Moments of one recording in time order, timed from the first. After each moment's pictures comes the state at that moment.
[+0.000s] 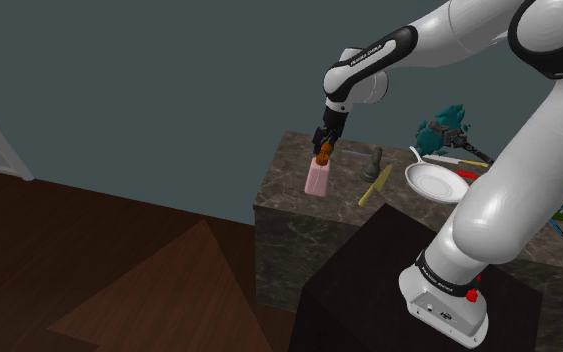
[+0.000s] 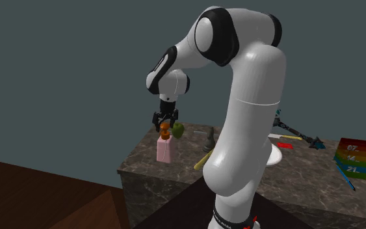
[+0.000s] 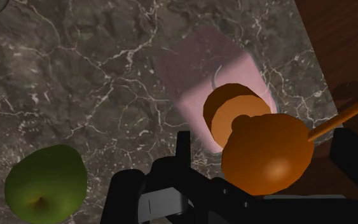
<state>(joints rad) 0.03 -0.05 -0.29 -2.36 0.21 2.31 -0.43</state>
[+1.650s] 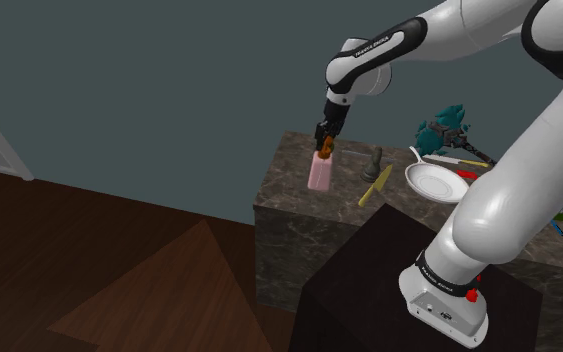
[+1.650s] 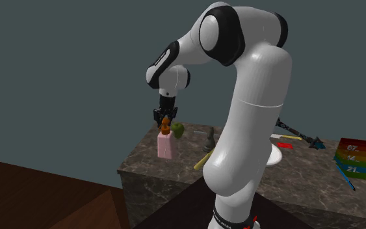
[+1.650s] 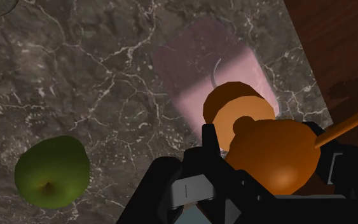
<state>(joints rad) 0.03 -0.09 -0.29 -2.34 0.18 2.25 -0.41</state>
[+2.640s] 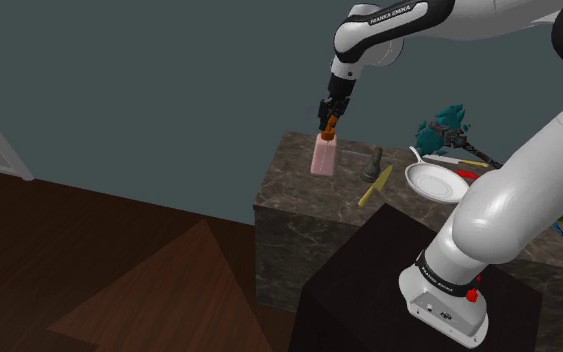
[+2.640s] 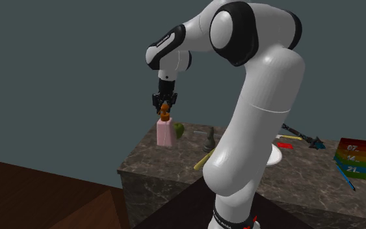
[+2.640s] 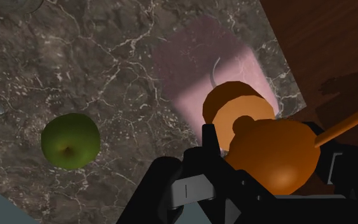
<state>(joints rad) 0.02 -0.18 -0.28 -2.22 0.13 2.06 -0.35</state>
